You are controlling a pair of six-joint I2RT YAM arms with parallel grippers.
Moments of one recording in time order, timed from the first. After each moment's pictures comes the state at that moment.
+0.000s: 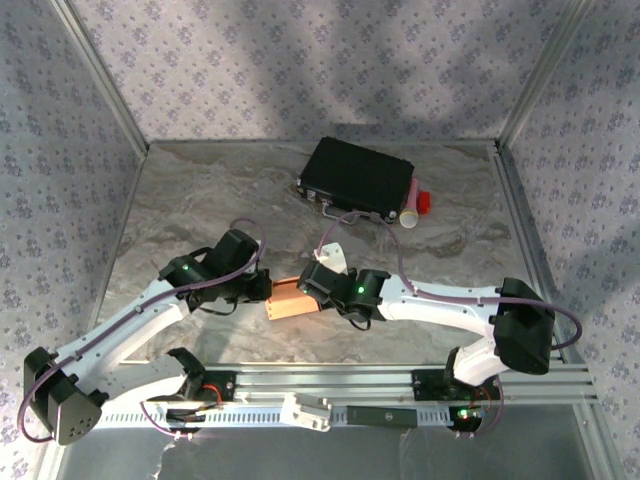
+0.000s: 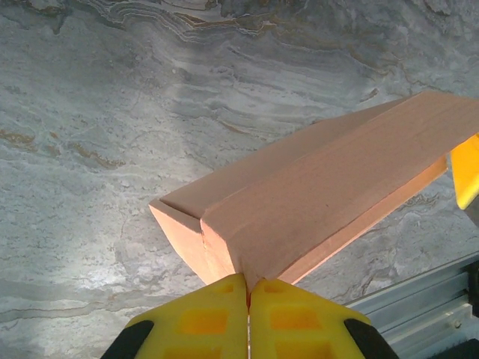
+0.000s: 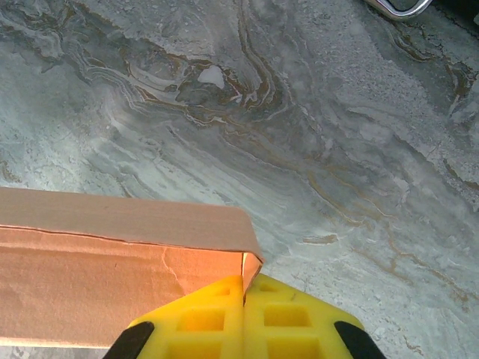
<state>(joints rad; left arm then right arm) -0.74 1.02 0.88 -0.90 0.11 -0.69 1.18 1.47 1.04 -0.63 0.50 0.72</state>
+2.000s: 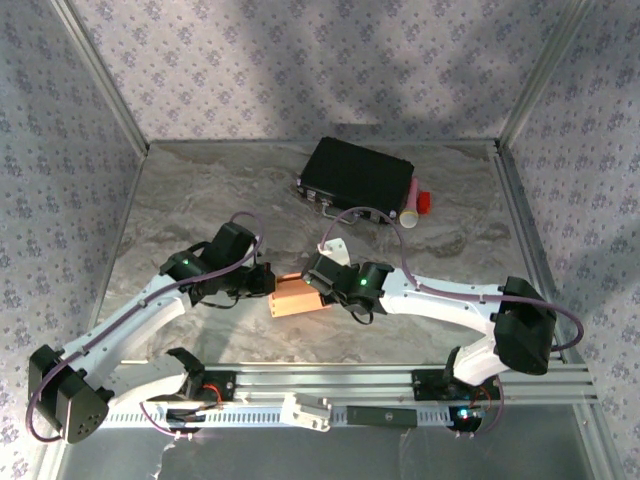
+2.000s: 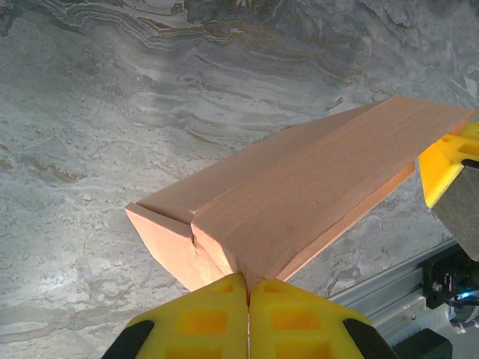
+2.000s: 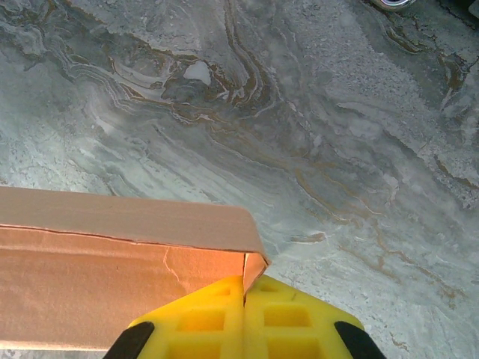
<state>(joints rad) -0.67 1.05 0.87 -0.83 0.23 -0.68 1.13 1.47 1.05 -0.66 0.45 0.69</state>
